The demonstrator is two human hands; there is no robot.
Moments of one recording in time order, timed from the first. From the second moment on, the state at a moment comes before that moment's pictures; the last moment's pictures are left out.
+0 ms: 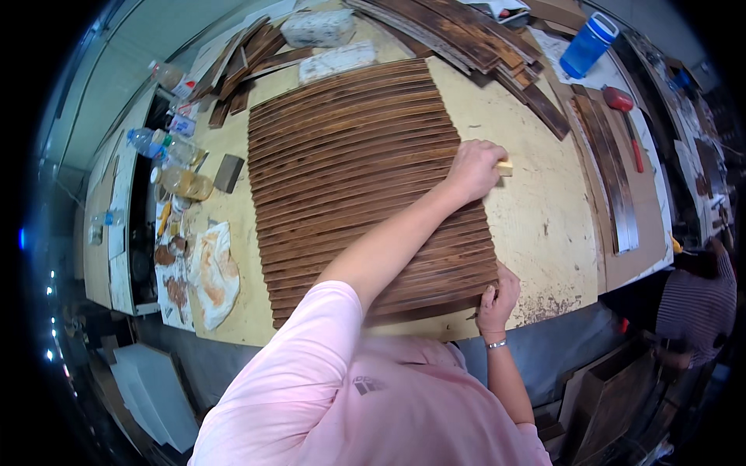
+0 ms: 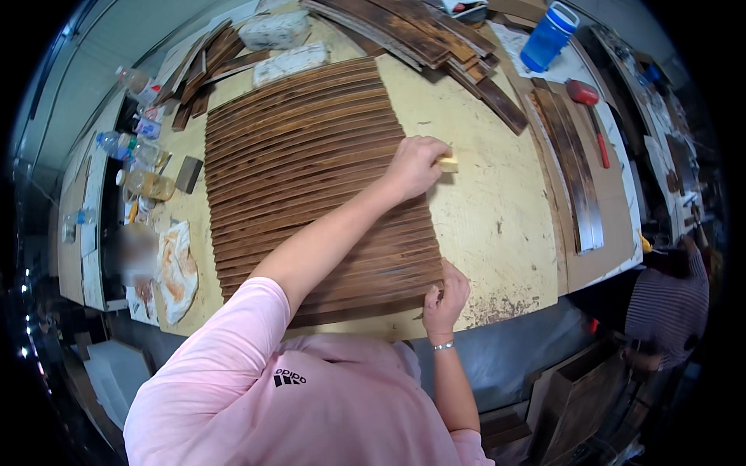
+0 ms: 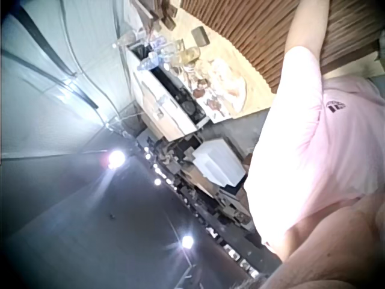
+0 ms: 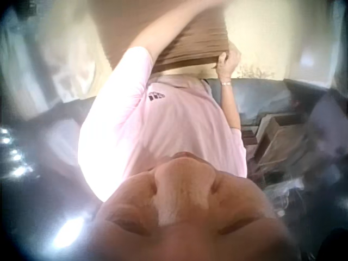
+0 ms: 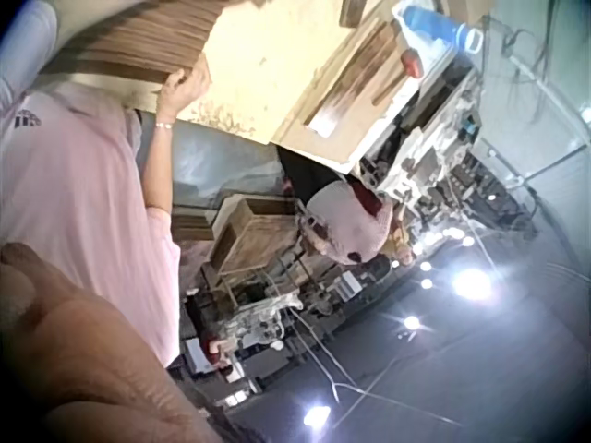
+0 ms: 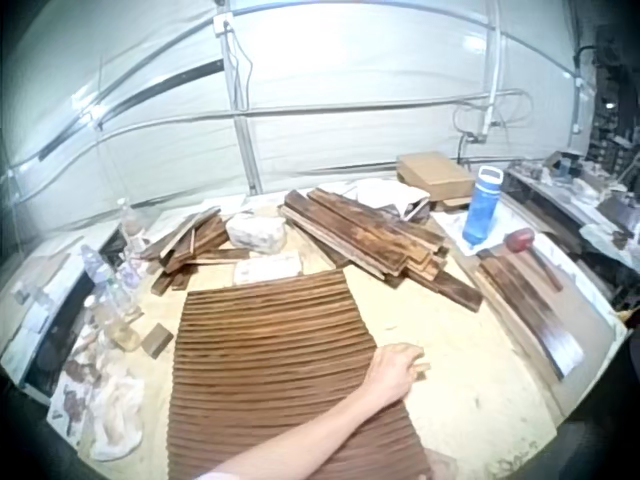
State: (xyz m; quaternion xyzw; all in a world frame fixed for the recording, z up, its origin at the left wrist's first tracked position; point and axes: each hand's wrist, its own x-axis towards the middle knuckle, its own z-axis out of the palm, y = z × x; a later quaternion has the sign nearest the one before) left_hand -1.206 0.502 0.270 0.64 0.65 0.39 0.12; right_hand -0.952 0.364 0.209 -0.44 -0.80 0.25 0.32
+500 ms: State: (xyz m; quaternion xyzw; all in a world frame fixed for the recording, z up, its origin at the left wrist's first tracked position) left_hand -1.370 0.278 0.286 0.63 0.73 0.27 -0.01; right_hand -0.950 0.365 0.206 -0.45 -0.79 0.26 0.33
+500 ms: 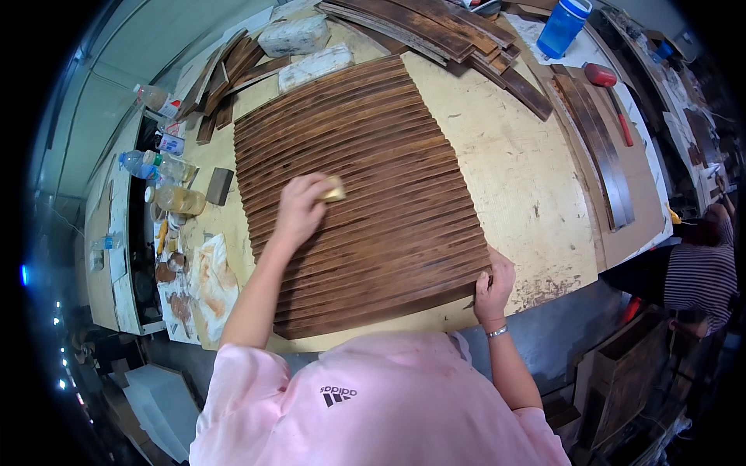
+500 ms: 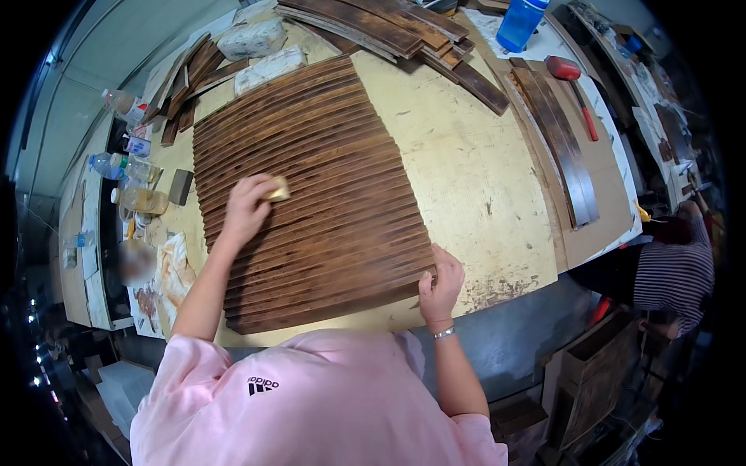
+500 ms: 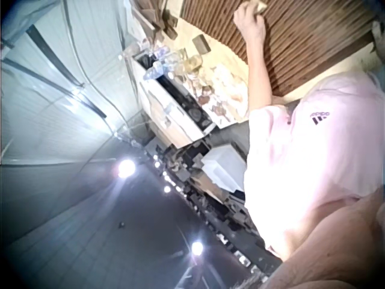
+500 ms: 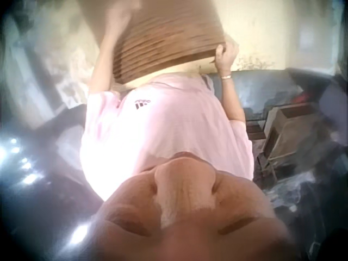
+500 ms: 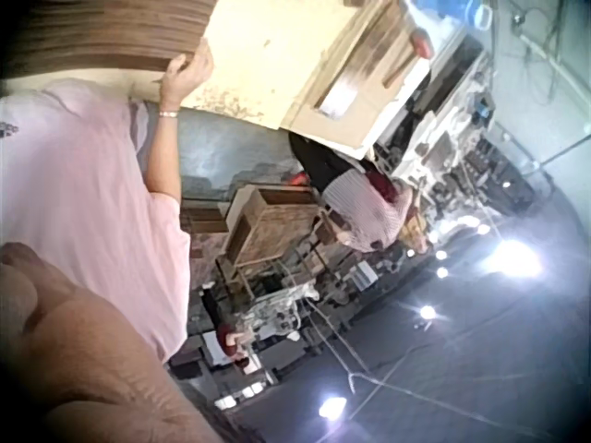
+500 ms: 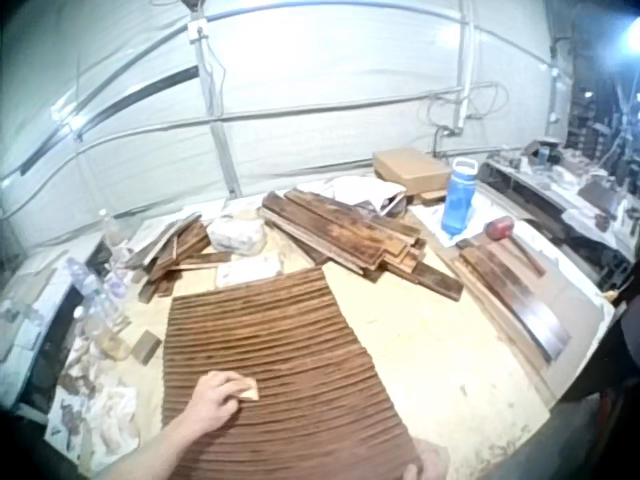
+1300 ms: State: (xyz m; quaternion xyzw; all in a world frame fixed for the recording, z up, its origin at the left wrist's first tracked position) left_hand -1.371 0.393 0.310 0.62 0.72 0.30 0.03; right_hand -1.095 0.578 0.212 -0.28 -0.92 0.17 0.22
